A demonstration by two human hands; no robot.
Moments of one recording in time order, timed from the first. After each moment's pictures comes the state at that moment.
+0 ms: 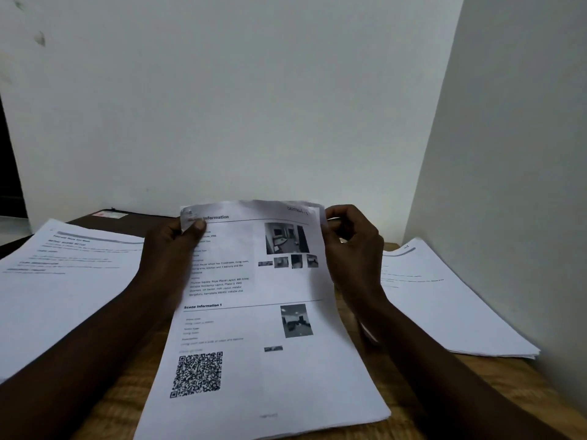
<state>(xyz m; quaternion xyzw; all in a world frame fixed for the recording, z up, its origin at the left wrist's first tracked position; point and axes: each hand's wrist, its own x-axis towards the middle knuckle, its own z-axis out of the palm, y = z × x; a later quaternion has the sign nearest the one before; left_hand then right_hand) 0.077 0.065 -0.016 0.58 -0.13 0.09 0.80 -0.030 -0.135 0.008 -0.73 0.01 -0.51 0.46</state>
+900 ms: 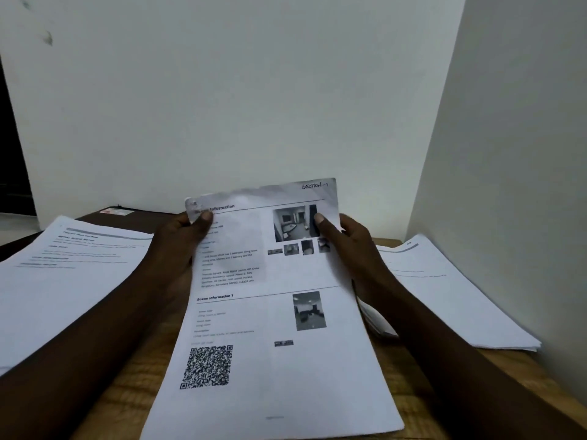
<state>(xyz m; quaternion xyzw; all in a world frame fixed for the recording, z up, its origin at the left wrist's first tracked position) 0.071 0.072 -0.007 0.51 -0.16 -0.03 0.84 -0.022 -0.155 0.005 -0.77 0.03 -0.29 0.57</state>
